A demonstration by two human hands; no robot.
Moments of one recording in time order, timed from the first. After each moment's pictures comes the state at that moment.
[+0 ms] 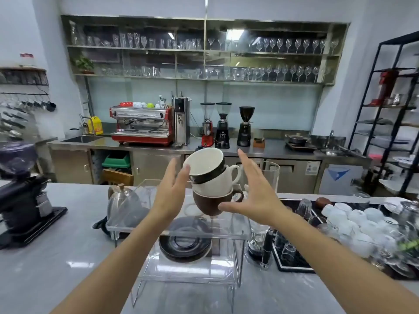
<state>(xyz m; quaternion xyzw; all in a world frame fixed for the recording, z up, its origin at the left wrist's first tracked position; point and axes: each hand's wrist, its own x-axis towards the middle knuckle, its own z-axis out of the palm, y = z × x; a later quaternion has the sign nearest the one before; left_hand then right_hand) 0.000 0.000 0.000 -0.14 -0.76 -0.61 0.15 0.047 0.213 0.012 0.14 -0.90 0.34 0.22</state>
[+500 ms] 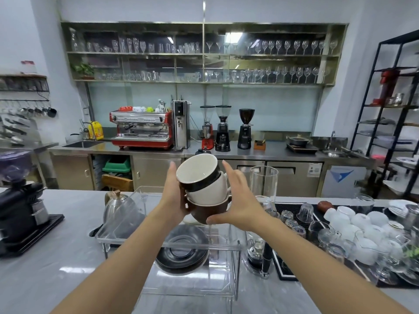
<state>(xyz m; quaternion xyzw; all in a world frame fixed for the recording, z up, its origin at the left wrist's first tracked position) -0.037 0.032 0.005 0.02 -0.55 -0.83 -0.10 0.013 0.207 -0.005 0.11 -0.93 0.31 0.18</state>
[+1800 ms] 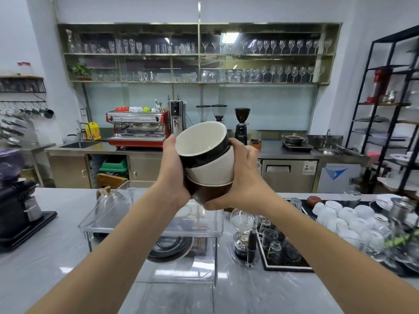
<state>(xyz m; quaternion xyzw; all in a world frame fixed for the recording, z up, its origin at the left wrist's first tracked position) 0.048 0.082 0.078 -0.05 -0.50 -0.86 -0.08 0.088 0.234 0.055 0.16 -0.89 0.35 0.24</state>
